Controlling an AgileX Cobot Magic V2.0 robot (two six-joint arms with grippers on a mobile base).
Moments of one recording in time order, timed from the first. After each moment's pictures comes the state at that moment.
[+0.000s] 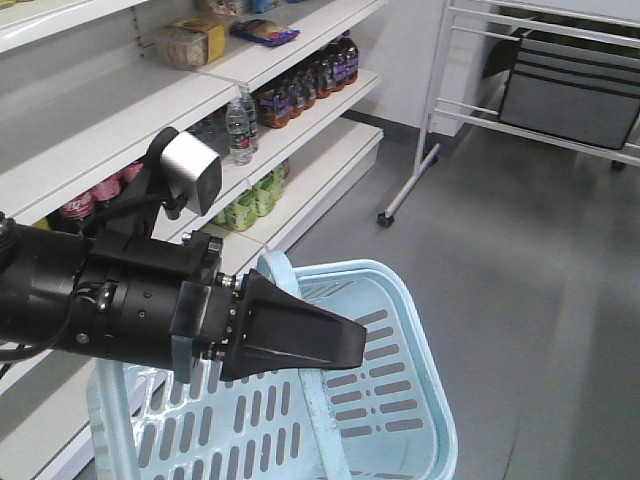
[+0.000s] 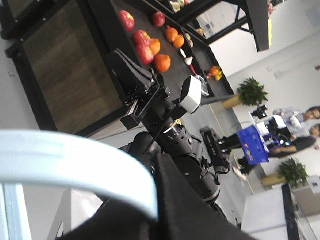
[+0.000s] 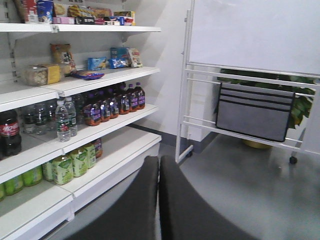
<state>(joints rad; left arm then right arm) -0.50 1.29 -0.97 -1.48 1.10 0.70 -0.02 -0.01 0.03 -0.10 0.06 0.06</state>
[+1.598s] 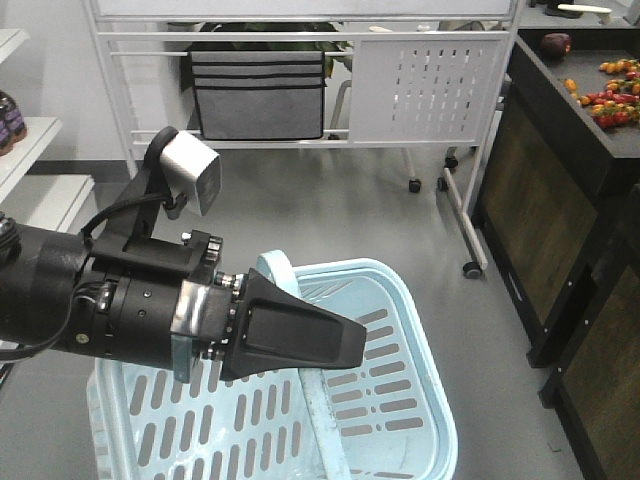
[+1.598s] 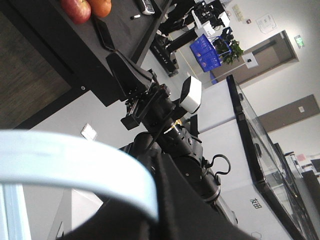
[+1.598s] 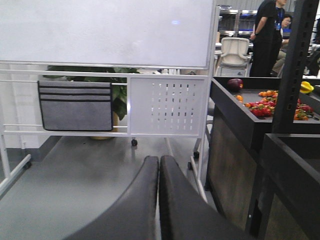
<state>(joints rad) -0.50 1.29 -0.97 -1.48 1.10 0.70 -0.02 -0.01 0.03 -0.10 0.06 0.06</state>
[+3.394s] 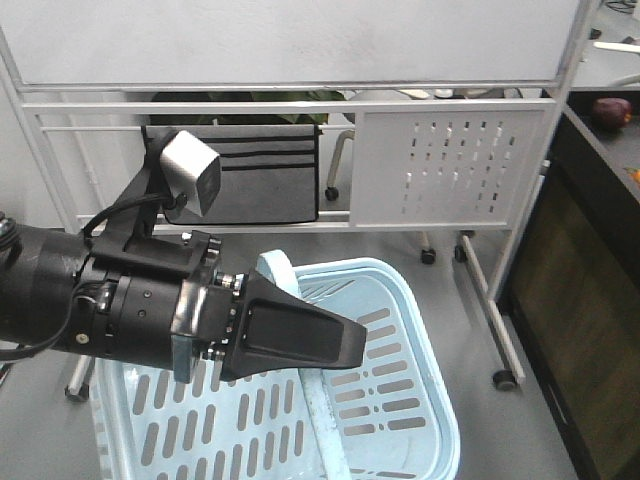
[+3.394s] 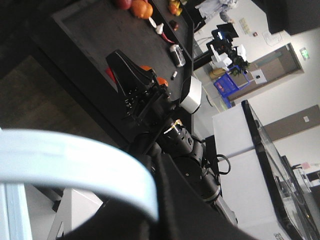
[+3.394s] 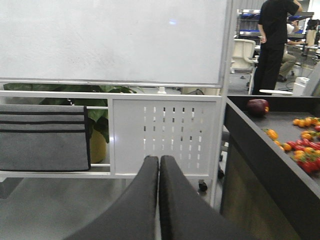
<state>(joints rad) -0.50 1.29 -0.97 -1.48 1.10 0.70 -0.02 -0.01 0.03 -0.10 0.06 0.06</state>
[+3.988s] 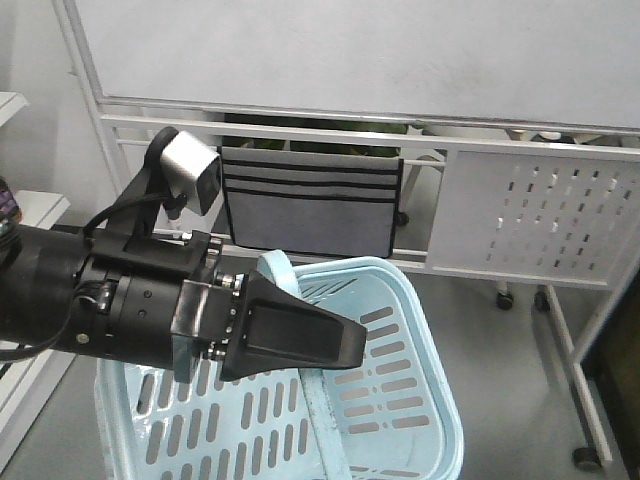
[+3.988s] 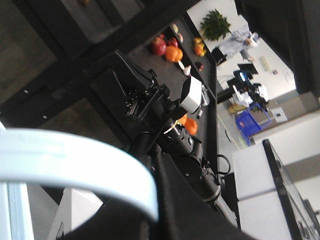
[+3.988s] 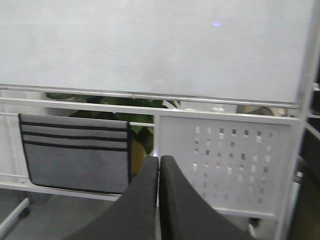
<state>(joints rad) -0.50 1.29 -0.97 -1.48 1.10 0.70 -0.02 -0.01 0.03 -0.10 0.06 0.06</state>
